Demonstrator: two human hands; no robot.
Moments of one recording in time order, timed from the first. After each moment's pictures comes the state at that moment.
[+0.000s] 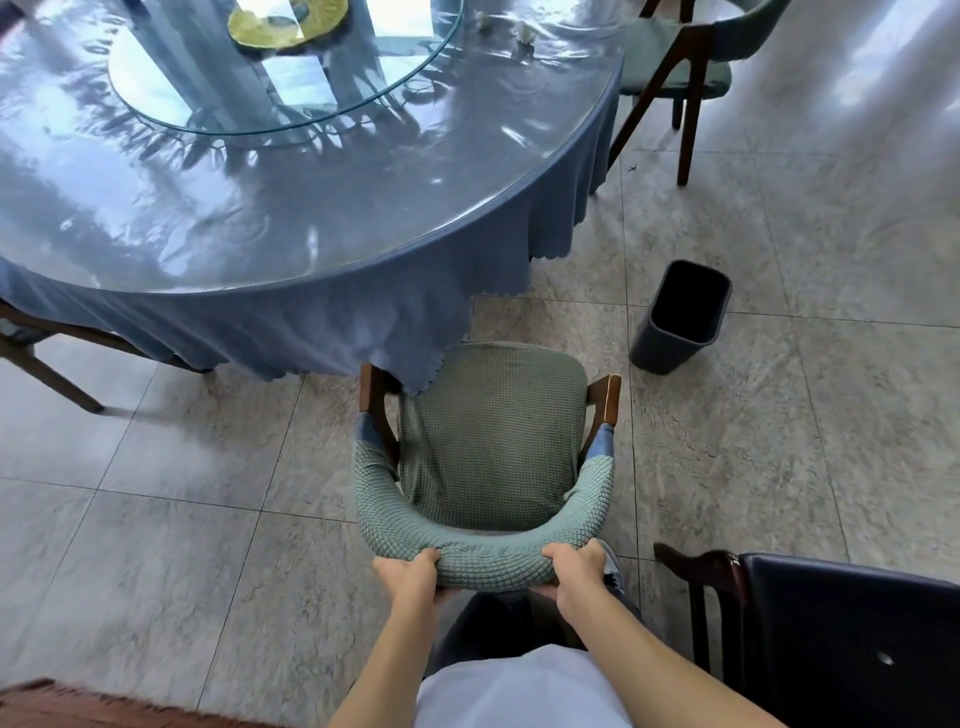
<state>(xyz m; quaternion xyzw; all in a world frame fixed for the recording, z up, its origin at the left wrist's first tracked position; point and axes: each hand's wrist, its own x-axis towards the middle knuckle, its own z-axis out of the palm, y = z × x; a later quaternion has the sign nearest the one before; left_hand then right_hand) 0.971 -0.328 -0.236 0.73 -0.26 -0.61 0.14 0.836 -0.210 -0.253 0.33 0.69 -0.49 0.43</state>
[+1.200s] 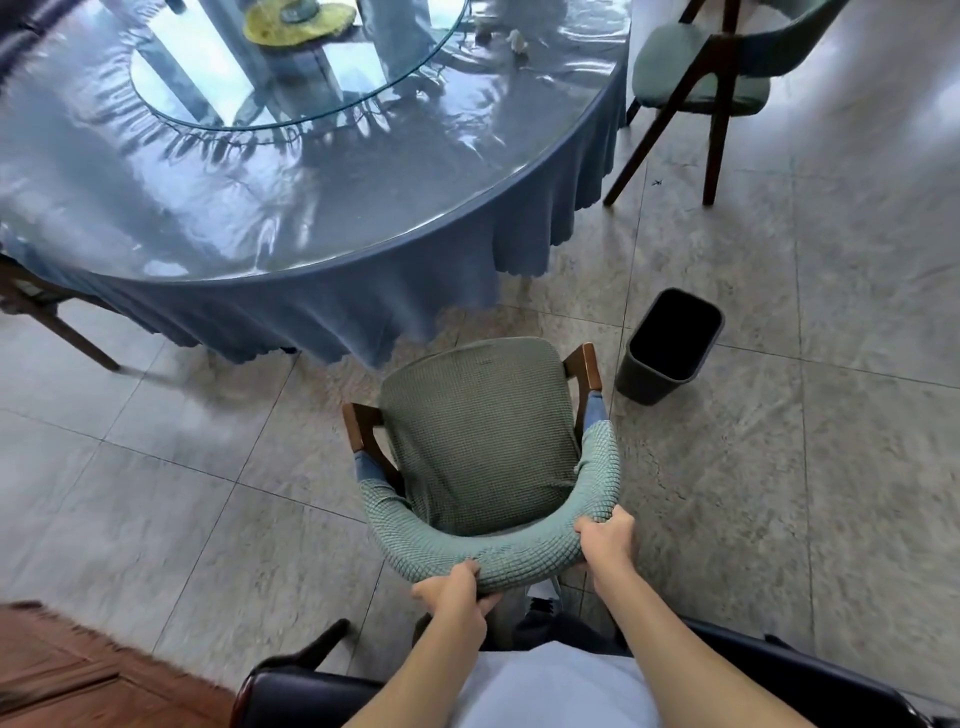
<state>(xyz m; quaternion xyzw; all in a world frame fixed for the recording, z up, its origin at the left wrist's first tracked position) 0.759 -0.182 -0.220 0.79 -0.09 -0.58 0.19 0.601 -0.115 -0.279 0.11 0.84 -0.36 0.38</state>
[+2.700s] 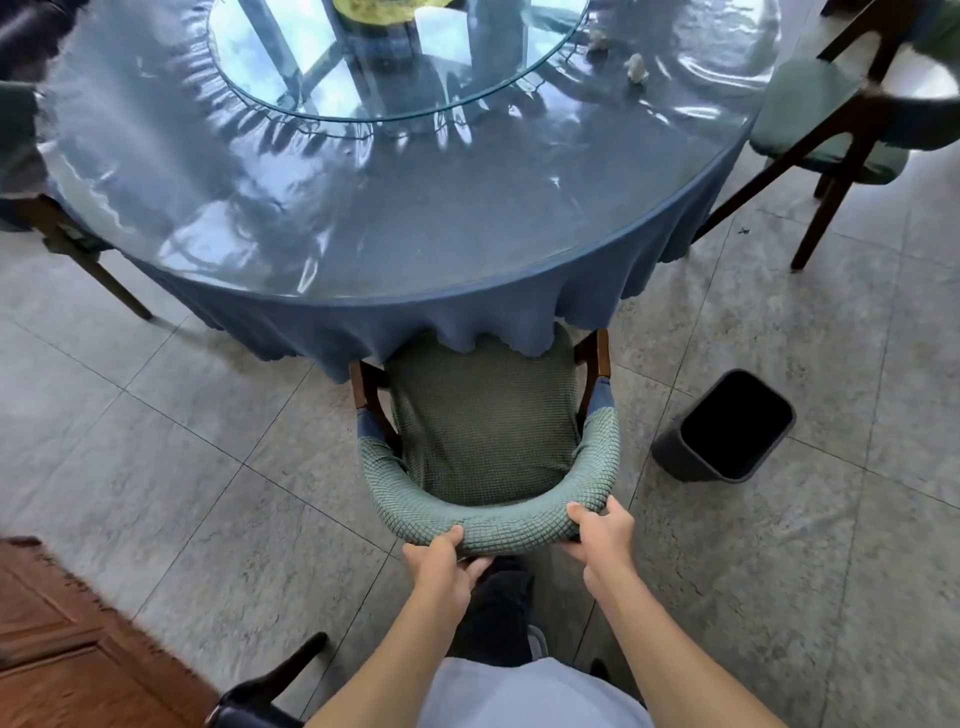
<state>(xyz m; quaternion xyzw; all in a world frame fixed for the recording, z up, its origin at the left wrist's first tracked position) 0.691 -0.359 -0.211 0.71 0.01 -0.64 0.31 0.526 -0.301 -0.238 0.10 0.73 -0.49 0.47</state>
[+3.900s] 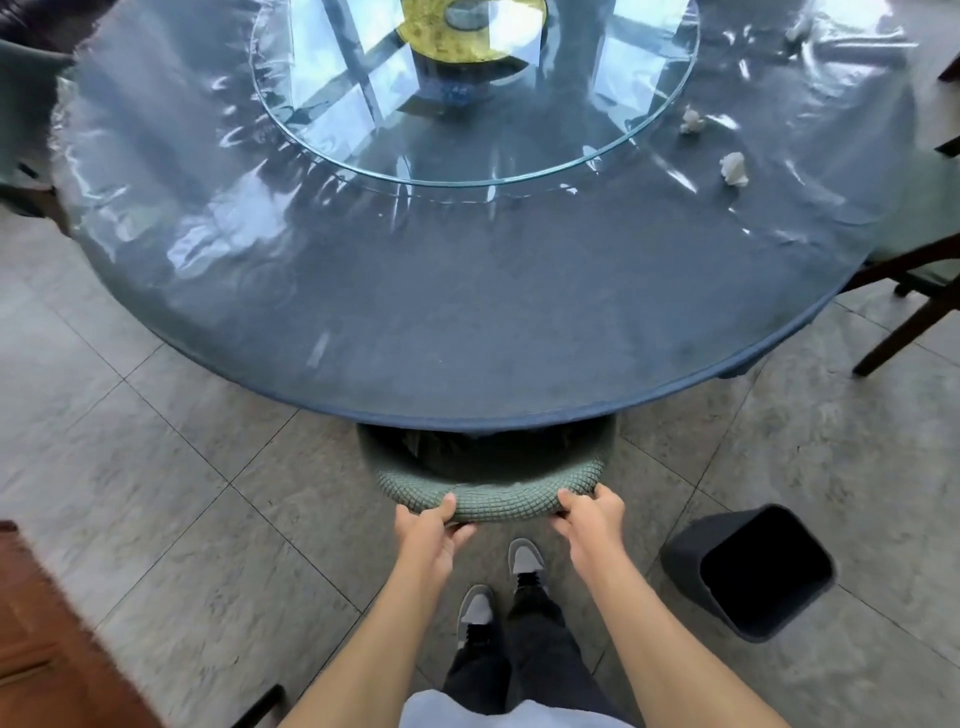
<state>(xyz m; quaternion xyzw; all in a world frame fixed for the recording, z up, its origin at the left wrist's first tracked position) 0.612 -0.601 -0.247 0.65 0.06 -0.66 0.38 0.425 -0.562 -0.268 0.11 0.70 -0.46 0.53</state>
